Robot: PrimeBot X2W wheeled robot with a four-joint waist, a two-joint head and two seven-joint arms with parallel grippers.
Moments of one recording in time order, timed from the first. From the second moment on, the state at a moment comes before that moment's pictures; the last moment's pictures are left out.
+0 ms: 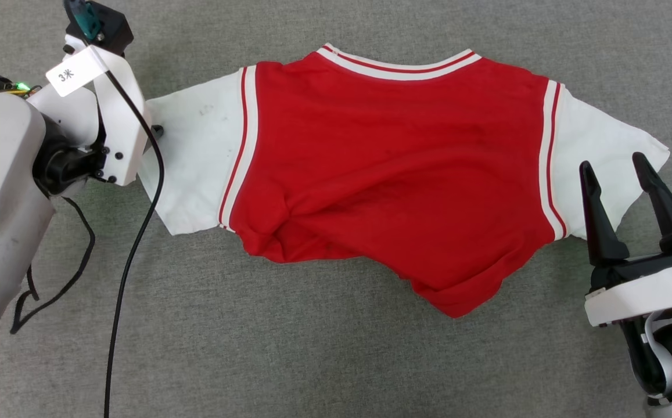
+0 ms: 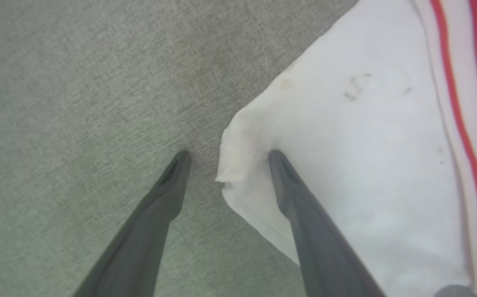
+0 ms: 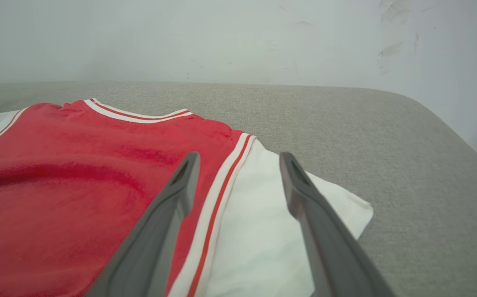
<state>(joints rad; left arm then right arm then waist) -1.07 0.61 -0.74 0.55 -0.74 -0.13 0.84 -0.21 -0.18 -0.03 -0.06 0.21 0.13 -0.08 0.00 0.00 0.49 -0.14</state>
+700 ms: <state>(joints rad) -0.98 0.72 -0.76 0.41 -0.80 -0.11 0.45 -0.38 -0.48 -0.01 -0.01 0.29 0.13 0.16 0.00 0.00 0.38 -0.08</state>
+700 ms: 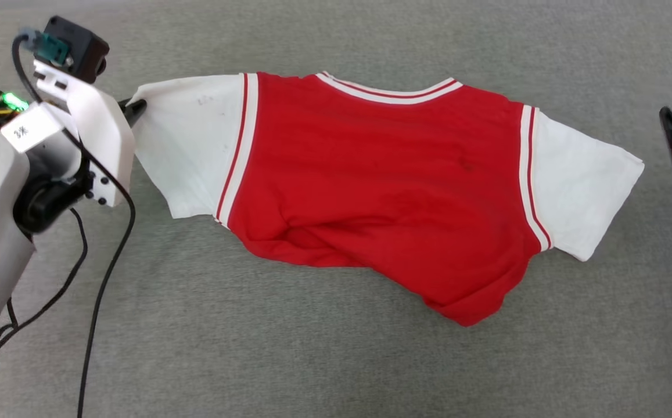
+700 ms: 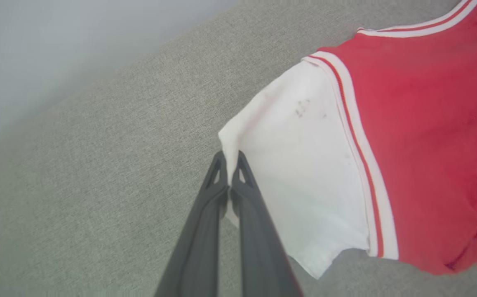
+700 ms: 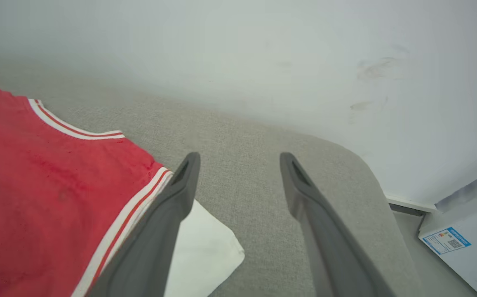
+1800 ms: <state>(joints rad) -0.96 0.73 -0.76 0.22 -0.77 -0.05 0.39 -0.75 -0.68 0.41 0.49 0.60 0.13 0.77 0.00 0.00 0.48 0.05</state>
